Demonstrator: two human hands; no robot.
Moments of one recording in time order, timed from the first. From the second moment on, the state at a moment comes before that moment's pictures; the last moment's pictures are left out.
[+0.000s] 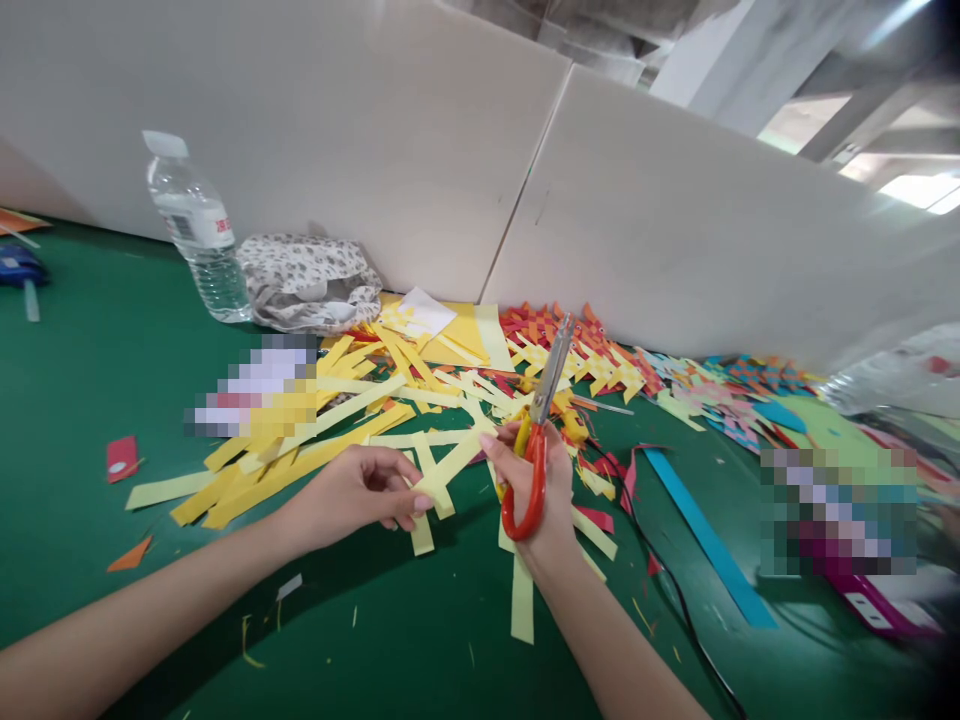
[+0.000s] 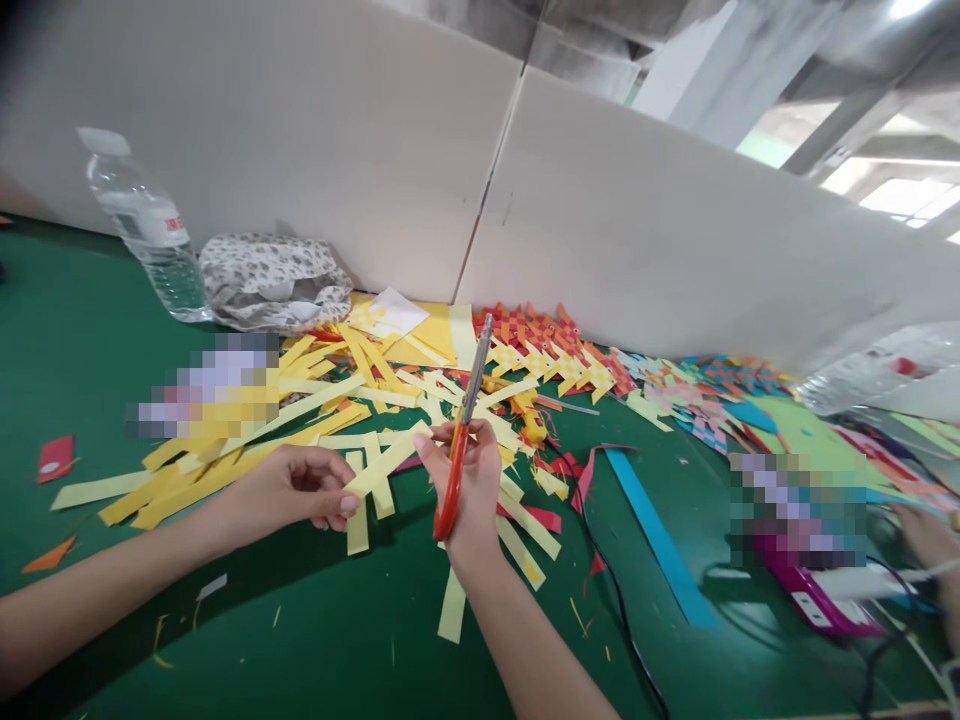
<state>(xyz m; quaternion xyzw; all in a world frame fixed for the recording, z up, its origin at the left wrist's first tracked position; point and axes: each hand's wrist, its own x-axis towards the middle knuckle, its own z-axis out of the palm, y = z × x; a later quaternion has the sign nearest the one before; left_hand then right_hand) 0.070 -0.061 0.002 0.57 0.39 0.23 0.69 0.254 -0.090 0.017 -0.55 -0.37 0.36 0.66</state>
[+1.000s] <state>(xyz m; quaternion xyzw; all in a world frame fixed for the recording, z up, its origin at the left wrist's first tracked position) 0.064 -0.051 0.005 0.41 0.41 0.45 0.68 0.242 -0.108 0.027 -0.69 -0.65 0.15 0.29</state>
